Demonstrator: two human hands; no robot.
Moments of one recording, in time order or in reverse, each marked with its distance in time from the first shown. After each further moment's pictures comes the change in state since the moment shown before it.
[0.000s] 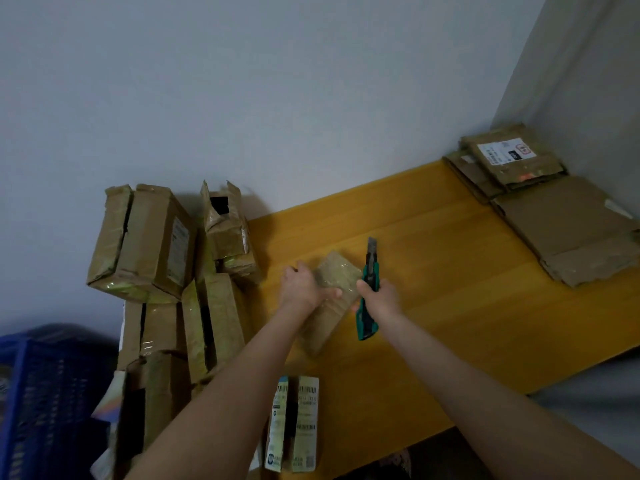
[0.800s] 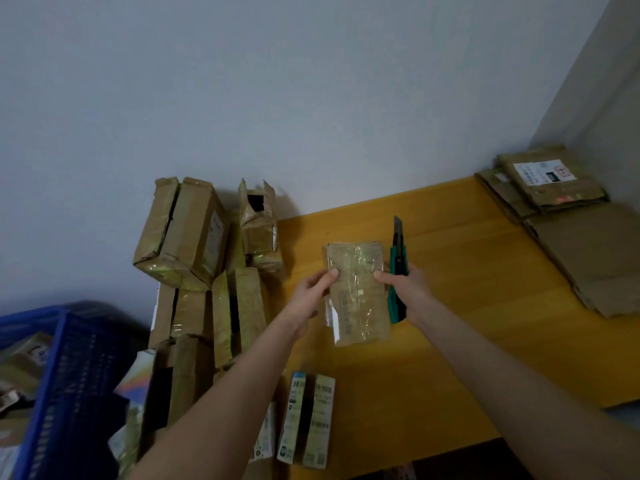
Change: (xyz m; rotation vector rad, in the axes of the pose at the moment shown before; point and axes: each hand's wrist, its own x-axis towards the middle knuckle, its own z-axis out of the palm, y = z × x) left_hand -0.039 -0.037 -0.015 -1.082 -0.180 0.003; right_hand 0.001 -0.033 -0.010 0.227 -0.129 -0.079
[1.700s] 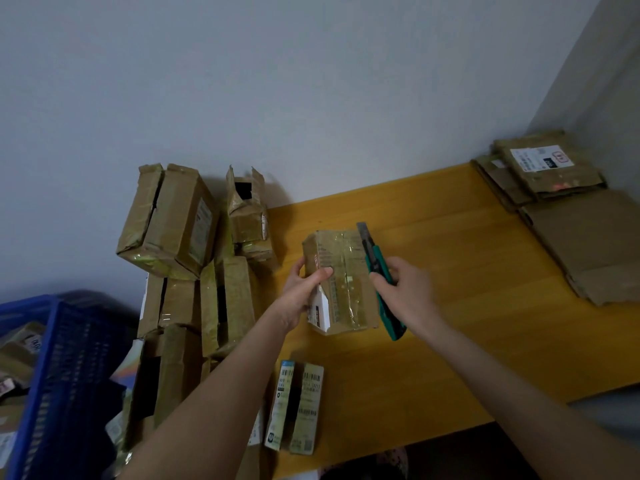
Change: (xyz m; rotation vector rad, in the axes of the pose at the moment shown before) left_hand 0.014 -0.015 0.005 -0.108 0.047 -0.065; right_hand -0.045 -0.002 -0.020 -0.804 0.023 -0.469
